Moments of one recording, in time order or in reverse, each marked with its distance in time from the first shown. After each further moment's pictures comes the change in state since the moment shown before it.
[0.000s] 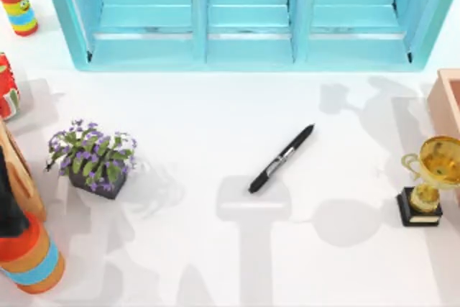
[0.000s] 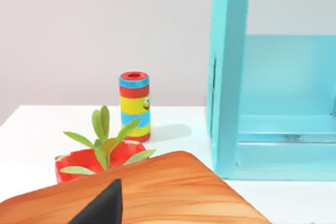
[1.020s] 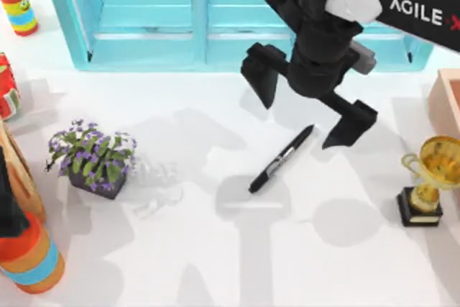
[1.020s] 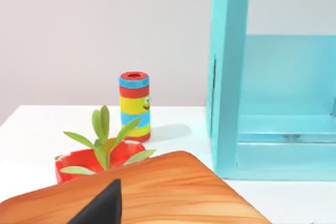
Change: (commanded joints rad) left arm 0.000 0.000 0.000 0.000 0.000 0.000; right arm 0.151 1.092 0.565 -0.417 0.061 0.365
